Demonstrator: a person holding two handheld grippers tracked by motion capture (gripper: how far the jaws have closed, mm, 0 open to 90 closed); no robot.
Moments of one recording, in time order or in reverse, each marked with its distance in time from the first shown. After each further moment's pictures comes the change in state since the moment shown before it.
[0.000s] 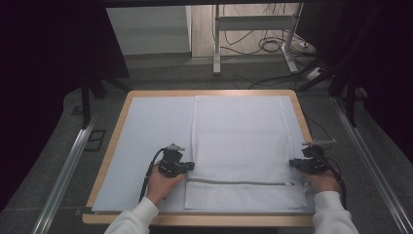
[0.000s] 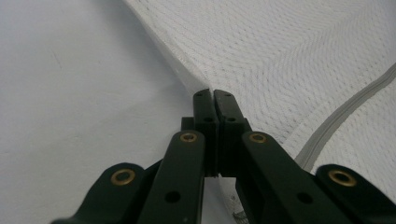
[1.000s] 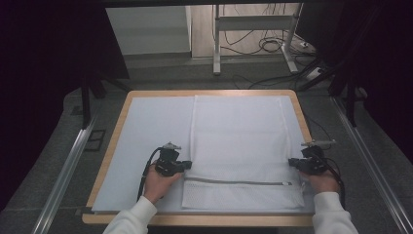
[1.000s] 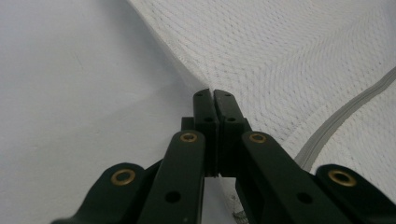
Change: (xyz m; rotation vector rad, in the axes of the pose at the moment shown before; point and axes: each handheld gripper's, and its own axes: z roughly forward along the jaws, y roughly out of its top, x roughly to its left) left arm 0.007 -0.001 -0.007 -0.015 0.005 -0.013; right arm 0.005 0.000 -0.001 -0.028 0.030 -0.035
